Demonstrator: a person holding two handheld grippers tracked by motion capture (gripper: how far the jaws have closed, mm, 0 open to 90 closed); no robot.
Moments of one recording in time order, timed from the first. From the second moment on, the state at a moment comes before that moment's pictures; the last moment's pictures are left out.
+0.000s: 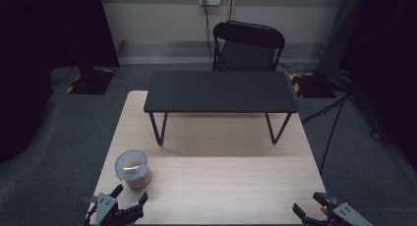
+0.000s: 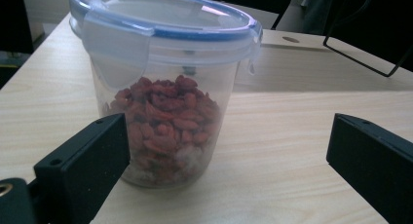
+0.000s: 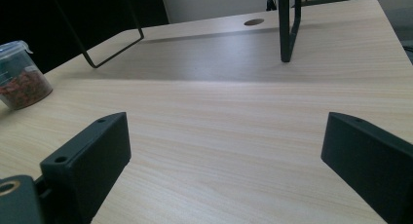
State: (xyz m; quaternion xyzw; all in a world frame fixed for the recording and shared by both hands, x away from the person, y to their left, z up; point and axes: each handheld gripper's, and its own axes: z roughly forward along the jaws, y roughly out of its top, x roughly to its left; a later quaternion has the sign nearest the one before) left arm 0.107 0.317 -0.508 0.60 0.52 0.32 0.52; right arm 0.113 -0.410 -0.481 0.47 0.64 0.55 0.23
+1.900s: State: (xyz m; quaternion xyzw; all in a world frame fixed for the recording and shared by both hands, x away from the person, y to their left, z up) left arm 0.184 0.284 -0.523 0.58 0.54 0.40 0.46; right arm 0.108 -0.412 -0.482 0.47 0.64 0.56 0.23
